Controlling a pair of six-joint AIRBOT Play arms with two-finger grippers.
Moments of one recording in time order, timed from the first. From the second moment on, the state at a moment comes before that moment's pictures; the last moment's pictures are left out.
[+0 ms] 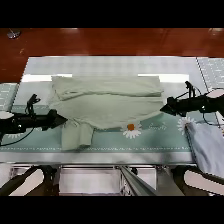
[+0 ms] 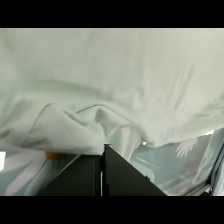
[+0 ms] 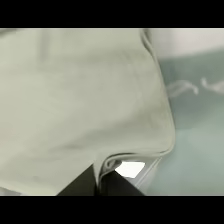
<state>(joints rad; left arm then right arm) 0.34 -1.09 0.50 0.65 -1.11 -1.11 -0.26 -1.33 0.83 -0.84 1.11 1.29</state>
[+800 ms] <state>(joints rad) 0.25 -1.68 1.35 0.65 -1.05 -1.30 -0.19 -1.74 1.50 -0.86 1.15 1.39</state>
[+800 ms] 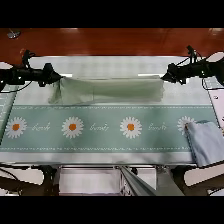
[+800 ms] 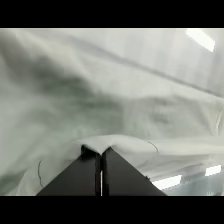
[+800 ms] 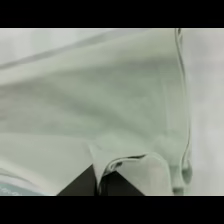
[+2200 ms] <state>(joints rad) 0.16 -1.18 0.94 0.80 -1.04 -1.26 -0.21 -1.98 1.63 -0.89 1.32 1.48</state>
